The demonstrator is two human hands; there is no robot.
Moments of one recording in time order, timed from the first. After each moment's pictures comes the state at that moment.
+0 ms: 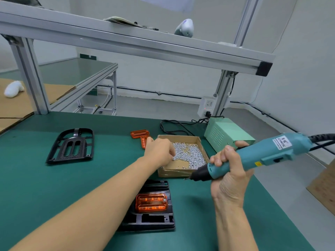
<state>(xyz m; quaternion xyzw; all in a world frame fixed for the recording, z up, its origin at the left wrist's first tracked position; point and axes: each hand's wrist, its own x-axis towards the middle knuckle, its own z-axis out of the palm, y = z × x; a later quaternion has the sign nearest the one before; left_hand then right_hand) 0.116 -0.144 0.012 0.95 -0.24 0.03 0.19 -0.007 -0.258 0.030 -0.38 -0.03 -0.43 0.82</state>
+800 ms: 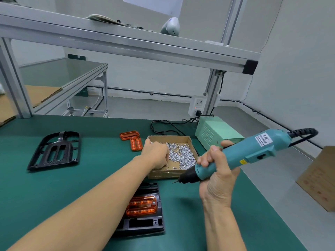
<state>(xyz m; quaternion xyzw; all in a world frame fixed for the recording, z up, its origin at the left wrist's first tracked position) 0.127 -0.165 0.003 0.95 -0.29 -0.01 0.08 -0.008 -0.256 0.031 -0.38 -0.01 -0.42 0.82</state>
